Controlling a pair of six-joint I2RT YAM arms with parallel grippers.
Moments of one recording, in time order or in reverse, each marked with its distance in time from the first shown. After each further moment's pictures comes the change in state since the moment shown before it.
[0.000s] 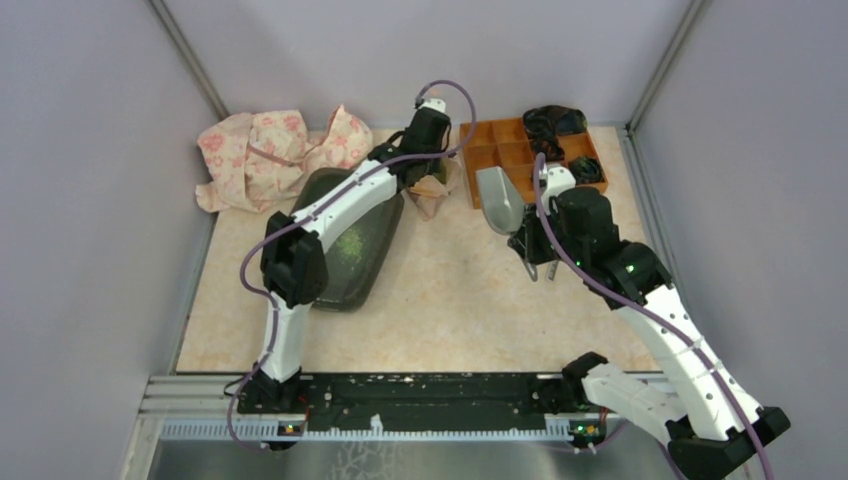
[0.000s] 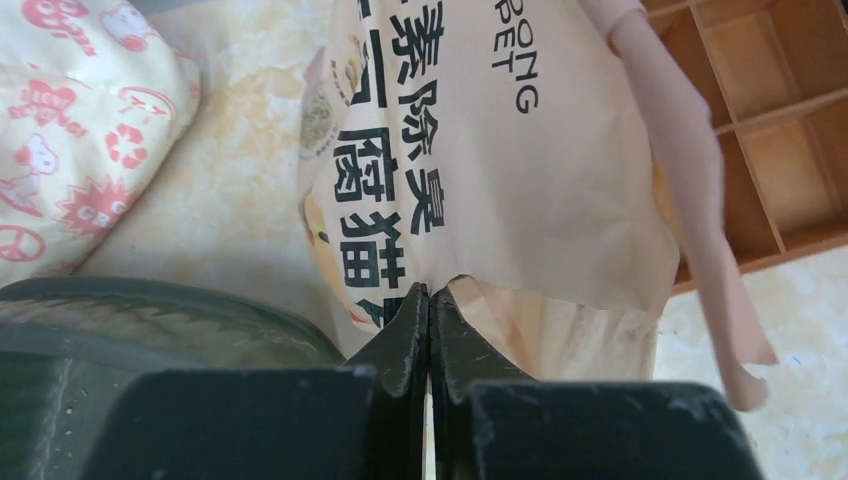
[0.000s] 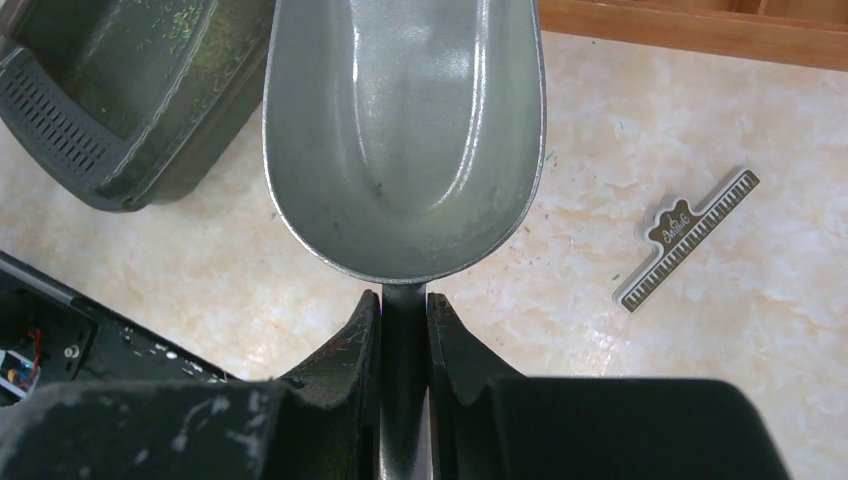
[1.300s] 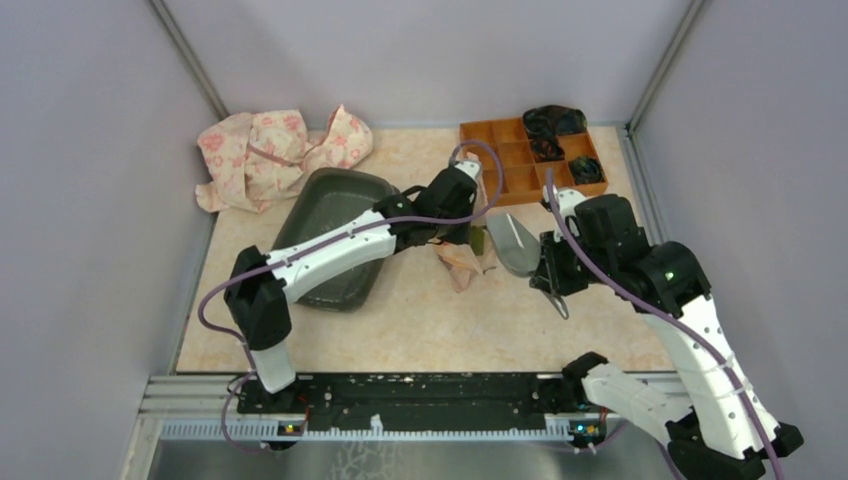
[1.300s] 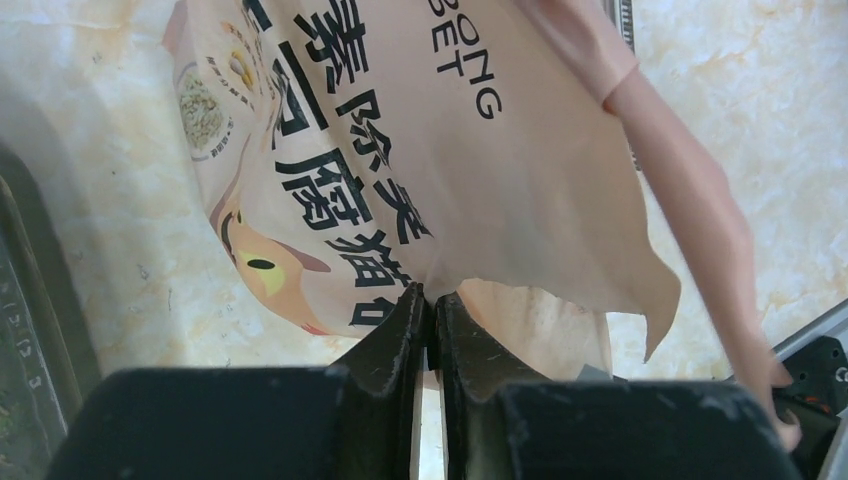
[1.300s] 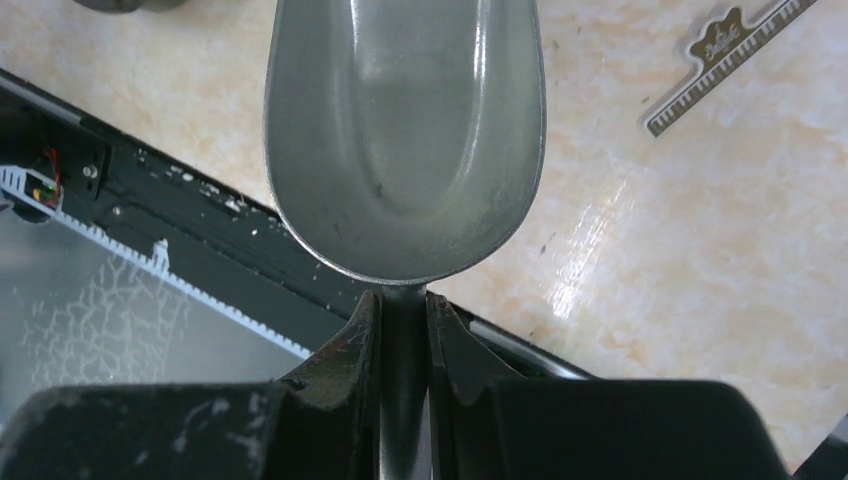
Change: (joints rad) left arm -0.277 -0.318 -0.371 -0.064 0.262 -0.207; right arm -0.005 0.000 0.231 -0.486 -0.098 -0.039
